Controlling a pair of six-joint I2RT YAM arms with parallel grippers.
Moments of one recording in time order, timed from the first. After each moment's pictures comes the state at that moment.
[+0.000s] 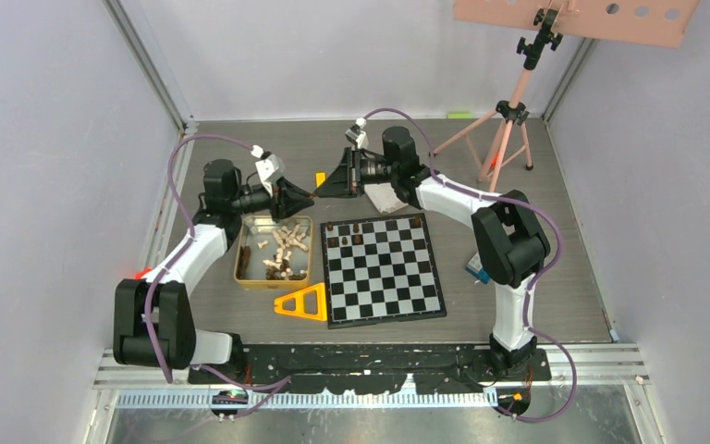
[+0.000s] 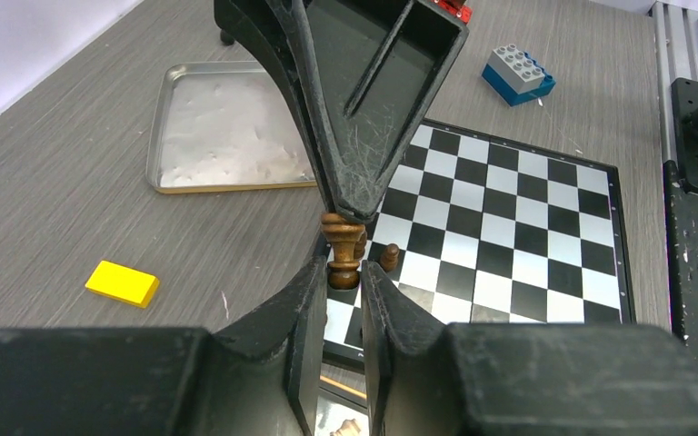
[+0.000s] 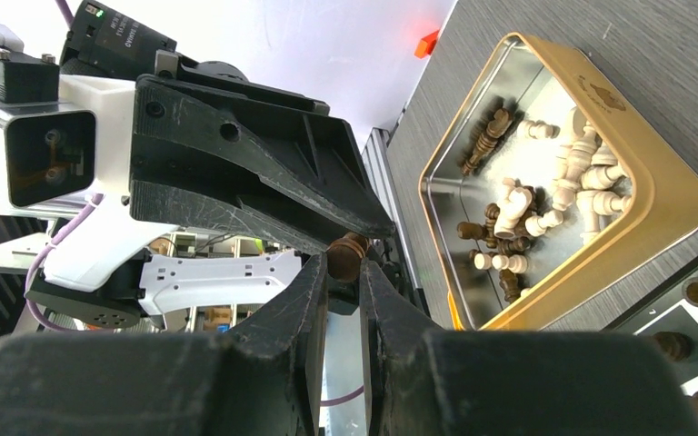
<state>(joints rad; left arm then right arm) -0.09 1.34 0.80 0.24 1.11 0.23 0.56 1.97 1.40 0.37 -0.96 1.05</state>
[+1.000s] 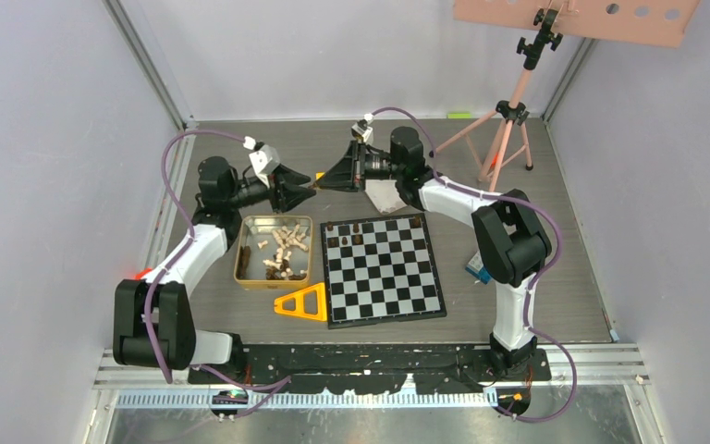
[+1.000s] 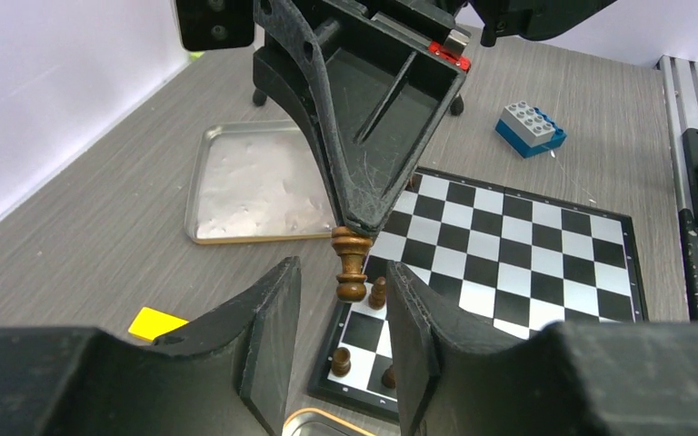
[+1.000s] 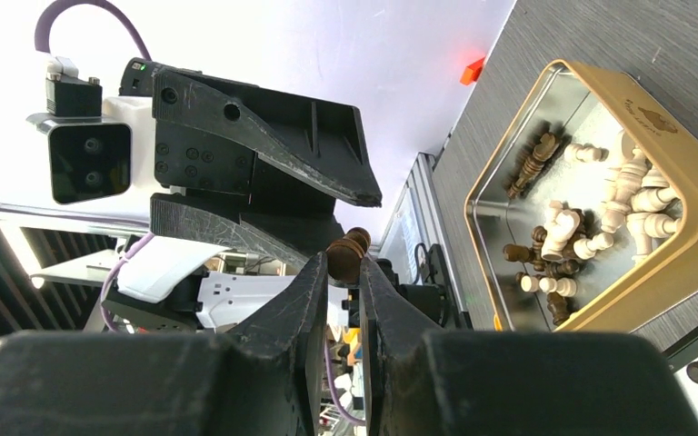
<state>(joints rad) -0.09 1.34 0.80 0.45 1.08 0.07 0.54 1.97 1.36 0.56 -0.96 1.25</state>
